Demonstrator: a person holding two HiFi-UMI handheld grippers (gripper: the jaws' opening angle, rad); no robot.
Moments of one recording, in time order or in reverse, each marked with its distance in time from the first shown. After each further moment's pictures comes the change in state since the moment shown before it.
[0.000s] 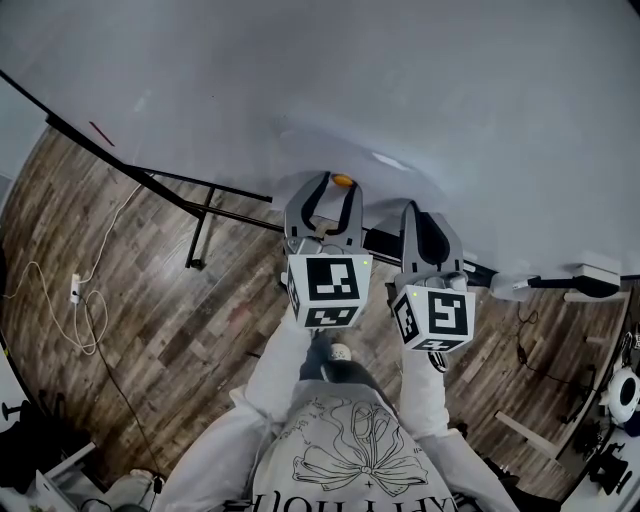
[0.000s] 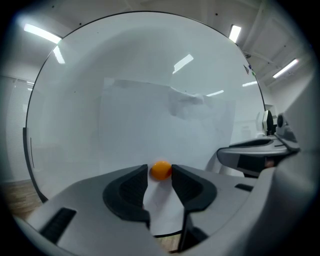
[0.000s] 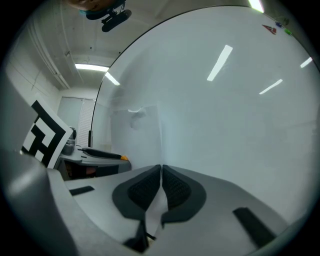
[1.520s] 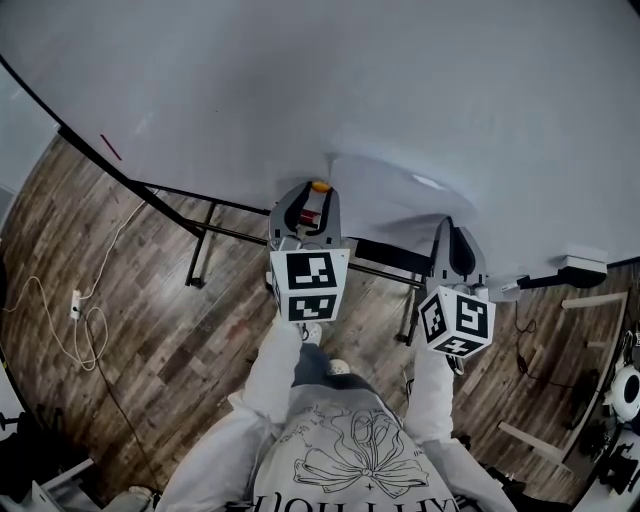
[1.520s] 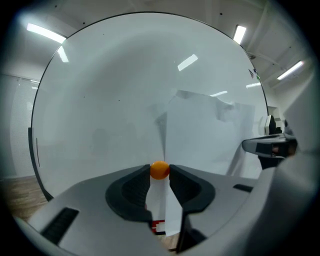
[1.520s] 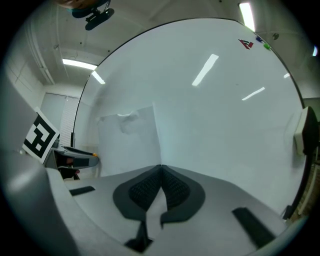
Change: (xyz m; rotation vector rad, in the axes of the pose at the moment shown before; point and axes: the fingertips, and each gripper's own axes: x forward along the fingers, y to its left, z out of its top) left arm -0.017 0.015 0.009 -0.039 0.015 0.029; right arm -0.051 -0.070 0.009 0.041 -0.013 -0.189
